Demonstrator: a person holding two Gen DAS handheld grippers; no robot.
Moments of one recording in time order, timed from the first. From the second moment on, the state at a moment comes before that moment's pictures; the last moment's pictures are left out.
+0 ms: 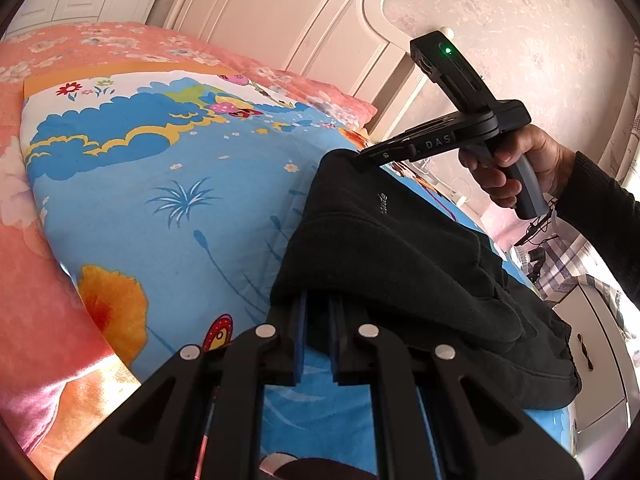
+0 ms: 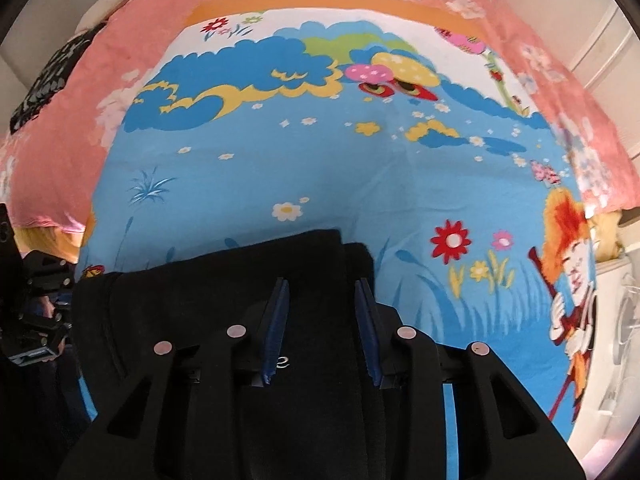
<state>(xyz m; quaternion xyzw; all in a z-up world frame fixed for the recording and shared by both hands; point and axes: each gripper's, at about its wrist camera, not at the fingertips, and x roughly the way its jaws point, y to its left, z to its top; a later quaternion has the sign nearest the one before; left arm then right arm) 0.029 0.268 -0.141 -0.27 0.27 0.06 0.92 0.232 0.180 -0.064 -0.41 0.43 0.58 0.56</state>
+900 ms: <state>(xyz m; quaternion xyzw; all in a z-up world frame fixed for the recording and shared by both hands) 0.010 0.259 -0.128 -0.21 0.28 0.06 0.94 0.241 0.171 -0.050 -0.30 0.47 0.49 0.66</state>
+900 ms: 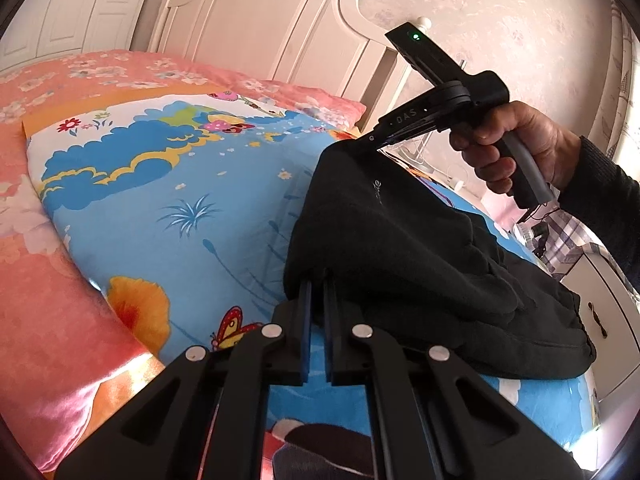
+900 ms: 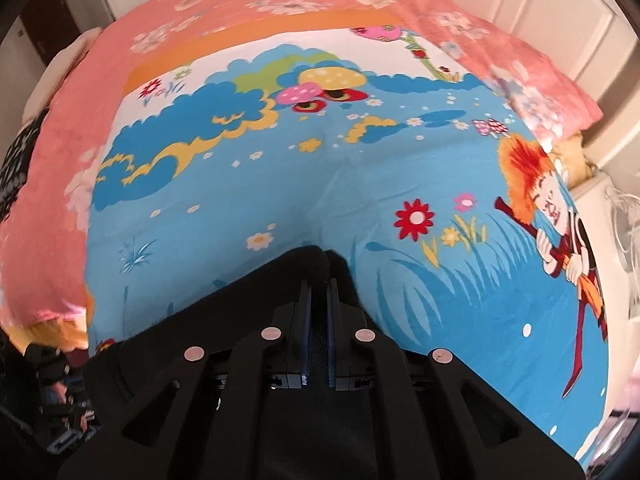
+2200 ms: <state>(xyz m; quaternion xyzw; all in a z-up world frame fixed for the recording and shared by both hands) 0.016 0.276 -0.081 -0.06 0.31 0.03 0.95 0.146 -0.047 -0.094 -0.09 0.45 0.30 0.84</state>
